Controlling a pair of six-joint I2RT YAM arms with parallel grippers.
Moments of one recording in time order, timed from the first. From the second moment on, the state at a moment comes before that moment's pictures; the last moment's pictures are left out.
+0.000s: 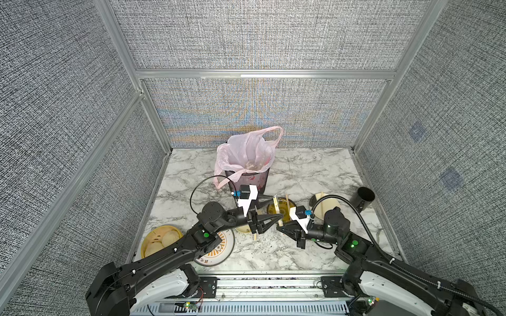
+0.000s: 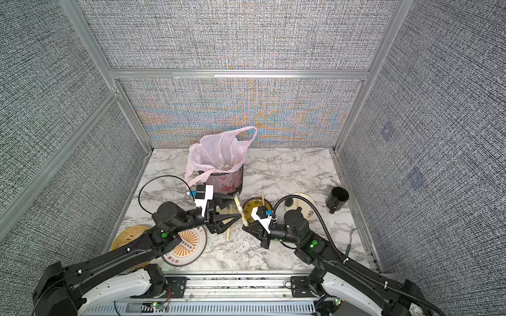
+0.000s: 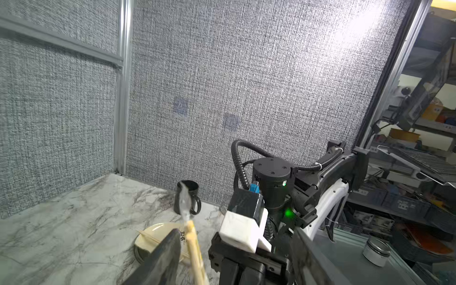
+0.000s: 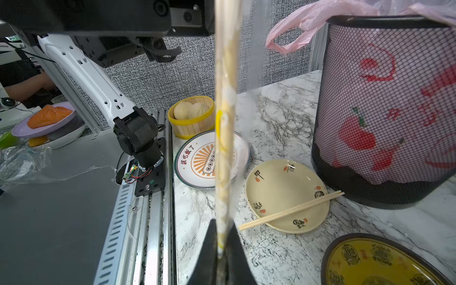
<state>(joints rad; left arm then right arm) -0.90 0.99 0.59 0.66 0.52 -0.35 0.79 0.79 0.41 0.18 -0.53 0.06</state>
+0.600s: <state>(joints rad) -0.90 1.12 0.64 0.80 0.52 -0.40 0.79 0.71 0.35 0.21 -0.52 0.04</state>
